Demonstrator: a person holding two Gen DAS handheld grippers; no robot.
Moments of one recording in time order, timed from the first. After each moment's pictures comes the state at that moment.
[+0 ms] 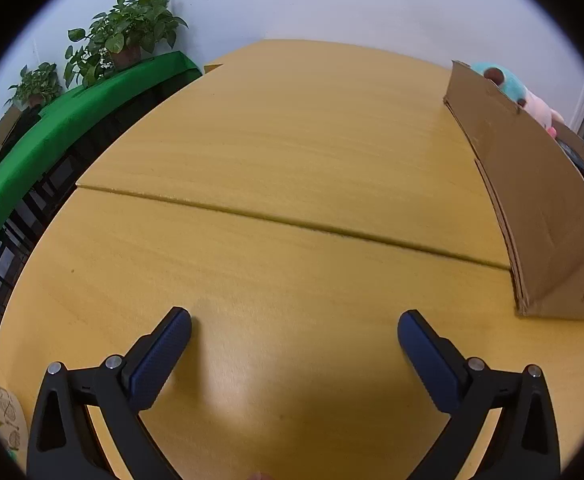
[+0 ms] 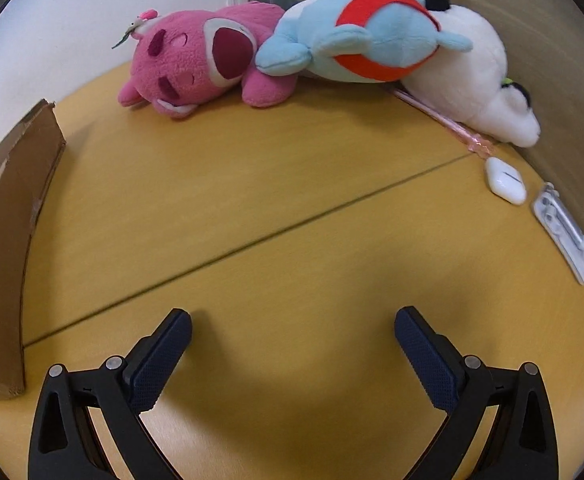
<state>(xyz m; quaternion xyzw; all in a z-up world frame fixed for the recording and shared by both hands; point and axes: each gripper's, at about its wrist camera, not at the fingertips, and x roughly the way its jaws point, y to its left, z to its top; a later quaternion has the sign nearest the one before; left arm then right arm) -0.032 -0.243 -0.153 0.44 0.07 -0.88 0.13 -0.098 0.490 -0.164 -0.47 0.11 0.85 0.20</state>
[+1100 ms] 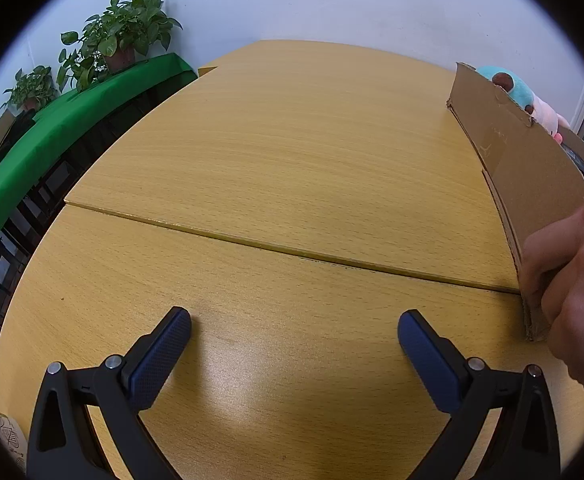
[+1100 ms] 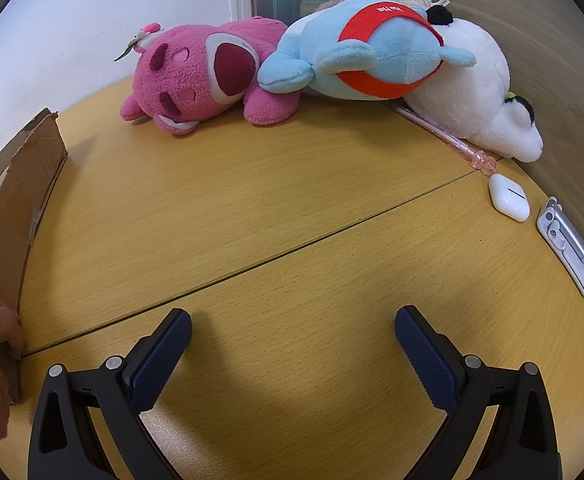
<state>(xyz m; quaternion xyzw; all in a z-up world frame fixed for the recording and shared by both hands) -0.048 -0.246 -0.154 0.44 0.07 -0.88 0.14 -0.096 0.492 -0.166 -0.44 0.10 0.87 0.20</state>
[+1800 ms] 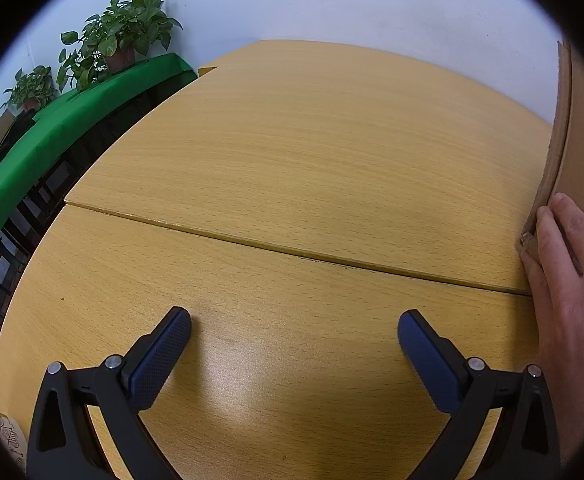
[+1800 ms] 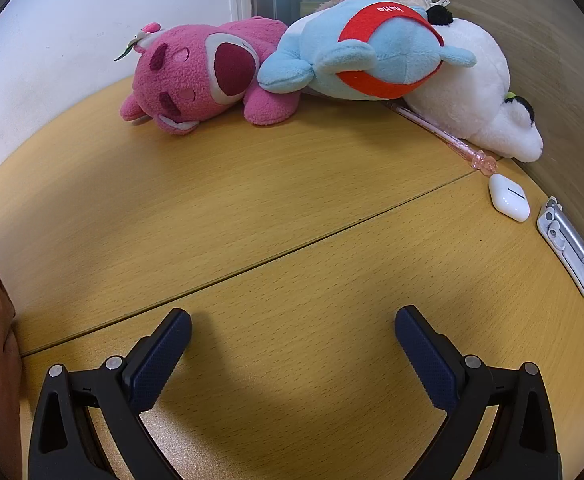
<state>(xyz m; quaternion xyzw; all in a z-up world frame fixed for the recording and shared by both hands) -0.048 -0.246 -0.155 0.44 0.08 -0.88 0.15 -0.097 0.493 -0.166 -0.44 0.11 0.87 0.20</state>
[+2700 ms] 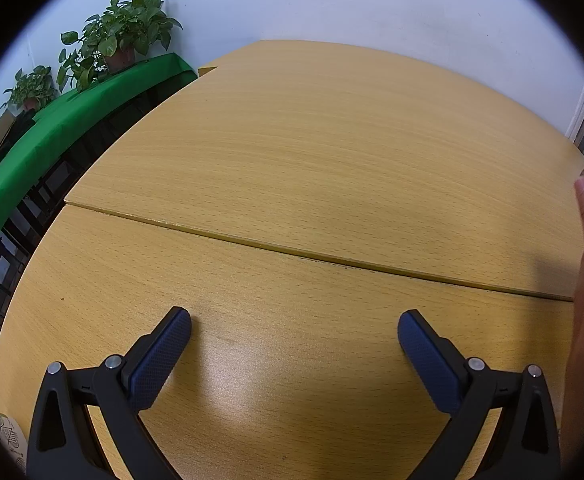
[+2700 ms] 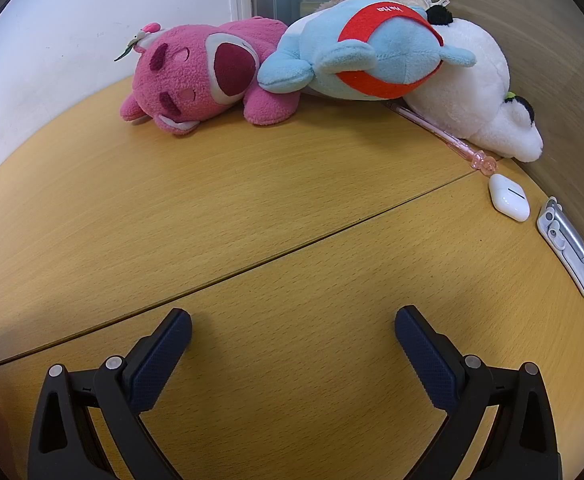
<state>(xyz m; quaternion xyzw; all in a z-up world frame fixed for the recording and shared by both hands) -0.047 -0.245 -0.156 0.44 0.08 -0.88 0.15 -0.094 0.492 -0.162 -0.44 0.10 0.87 0.20</state>
